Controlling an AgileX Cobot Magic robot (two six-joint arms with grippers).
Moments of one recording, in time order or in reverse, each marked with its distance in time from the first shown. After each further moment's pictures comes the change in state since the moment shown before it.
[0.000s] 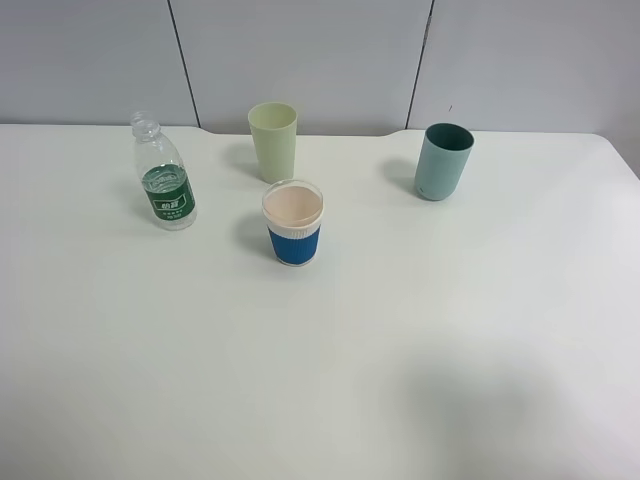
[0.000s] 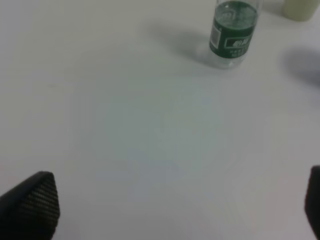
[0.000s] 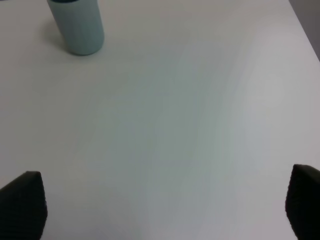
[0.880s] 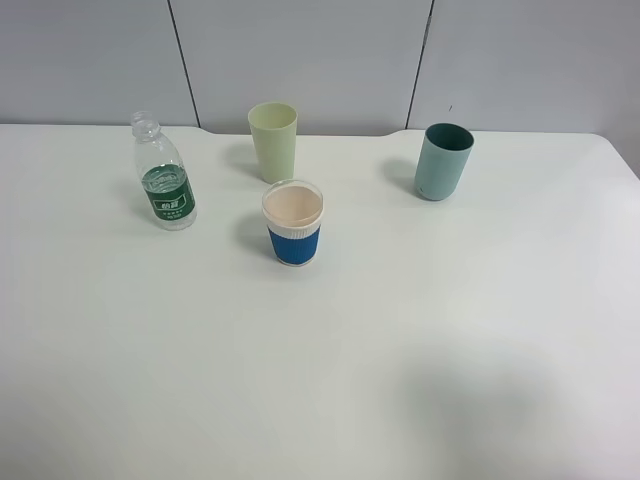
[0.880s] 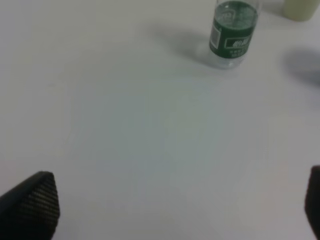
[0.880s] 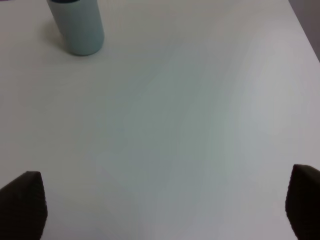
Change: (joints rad) left arm 0.000 0.000 0.000 0.000 0.000 0.000; right arm 0.000 0.000 0.000 0.000 0.000 0.000
